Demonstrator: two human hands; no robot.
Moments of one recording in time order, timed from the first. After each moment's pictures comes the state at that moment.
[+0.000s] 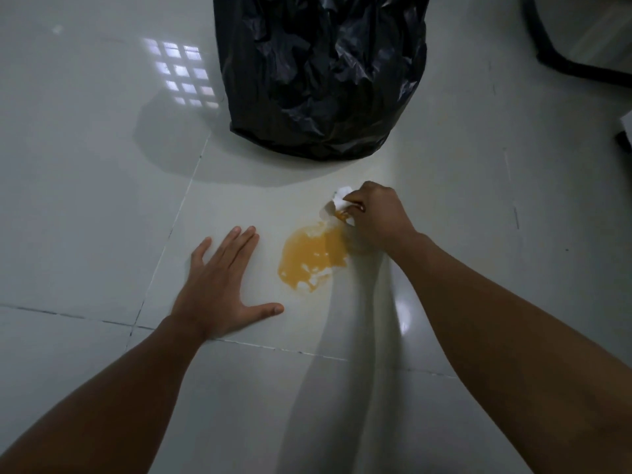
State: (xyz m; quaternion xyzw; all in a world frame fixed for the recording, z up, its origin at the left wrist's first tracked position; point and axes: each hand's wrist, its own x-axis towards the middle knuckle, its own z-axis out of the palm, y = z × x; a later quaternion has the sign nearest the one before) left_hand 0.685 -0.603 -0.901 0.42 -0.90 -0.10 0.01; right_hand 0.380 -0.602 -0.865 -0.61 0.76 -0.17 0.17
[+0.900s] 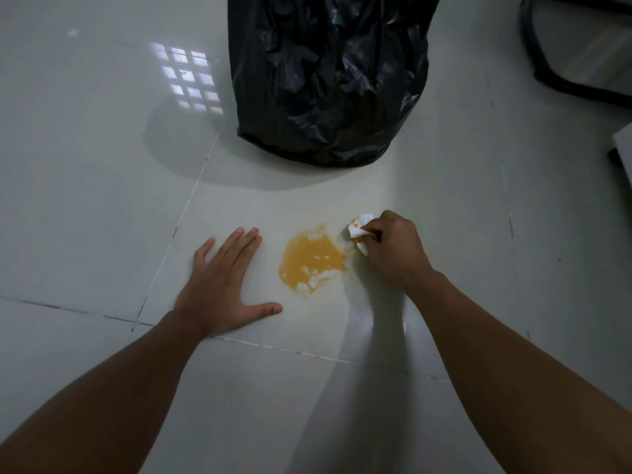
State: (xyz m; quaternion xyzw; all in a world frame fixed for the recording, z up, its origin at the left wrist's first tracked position) left_hand 0.688 -0.604 -0.903 0.42 -0.90 -0.10 0.01; right_hand 0.377 -0.554 -0.869 -0.58 0.77 -0.22 0.17
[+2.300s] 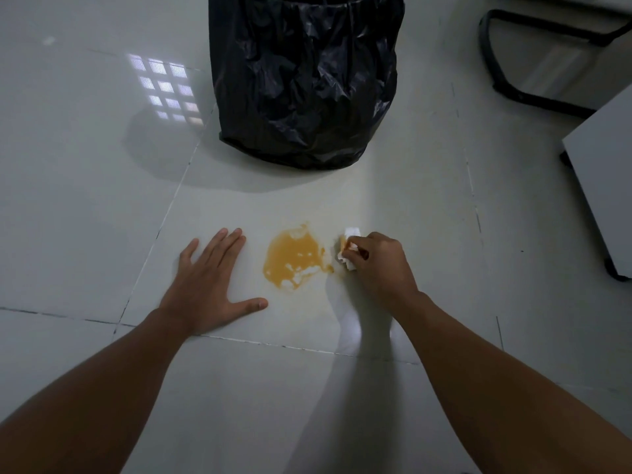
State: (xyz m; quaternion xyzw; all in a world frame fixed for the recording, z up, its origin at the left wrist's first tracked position) left_hand 0.688 -0.604 -0.908 0.42 -0.90 -0.09 0.02; right_hand 0.389 -0.510 -0.864 -0.56 0.78 -0.22 0.16
